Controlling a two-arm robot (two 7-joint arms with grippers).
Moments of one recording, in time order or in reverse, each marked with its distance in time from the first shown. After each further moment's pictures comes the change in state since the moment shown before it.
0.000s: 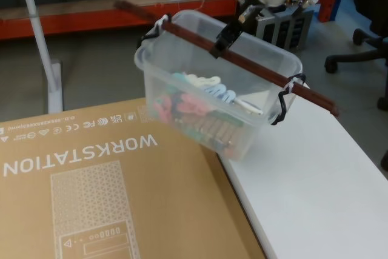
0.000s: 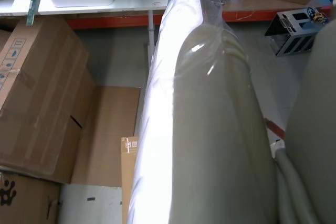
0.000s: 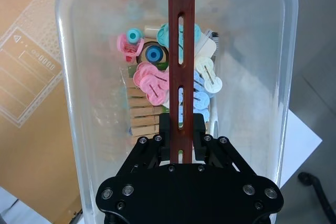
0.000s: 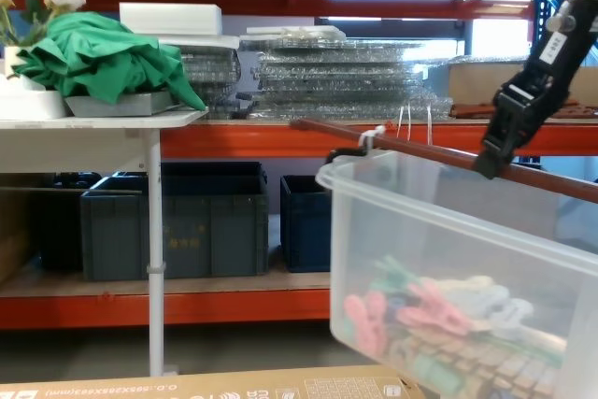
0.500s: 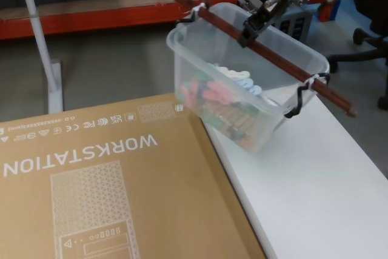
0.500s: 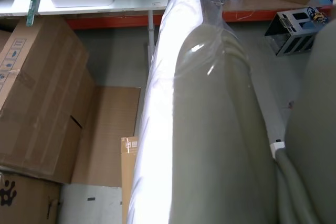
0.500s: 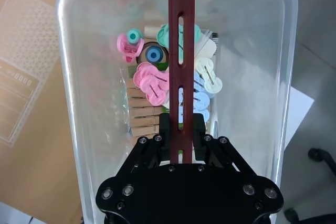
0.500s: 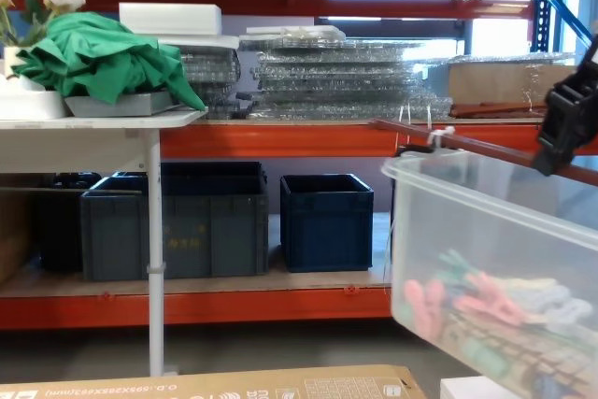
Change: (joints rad) left arm 0.000 0.000 0.000 0.000 0.000 0.000 0.000; right arm -0.005 0.023 0.038 0.100 -0.005 0.084 0.020
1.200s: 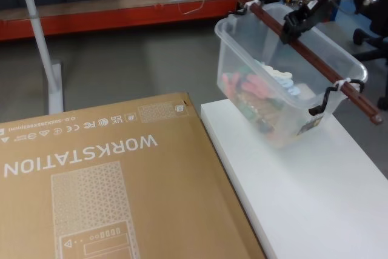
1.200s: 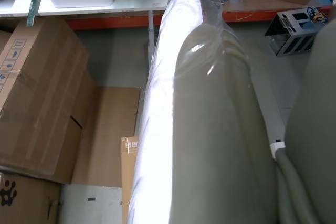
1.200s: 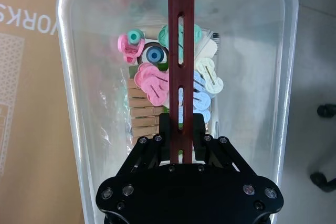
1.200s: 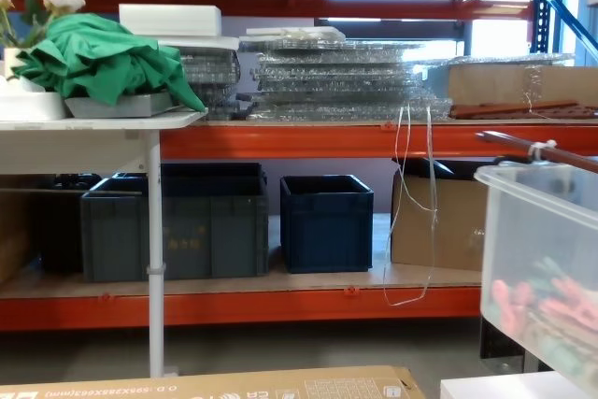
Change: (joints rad) left arm 0.000 0.000 0.001 0.000 0.000 0.000 0.000; right arm -0.032 0.050 0.059 0.117 -0.030 0.106 0.006
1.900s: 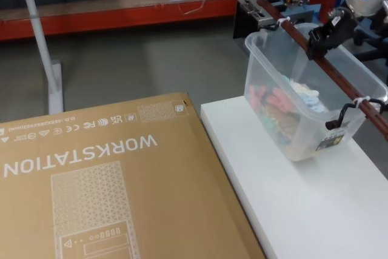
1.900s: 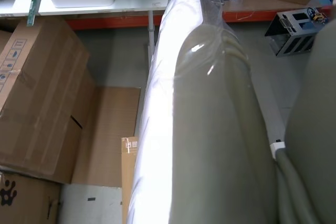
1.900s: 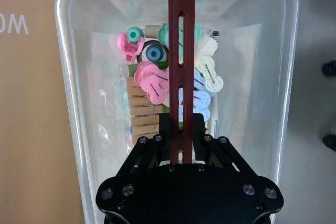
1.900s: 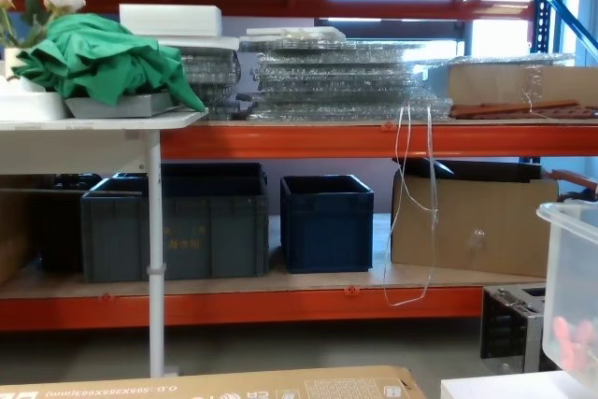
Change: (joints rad) left arm 0.000 0.000 -0.001 0.000 0.000 0.000 0.000; right arm -0.054 0.034 0.033 0.046 -0.027 0.071 0.023
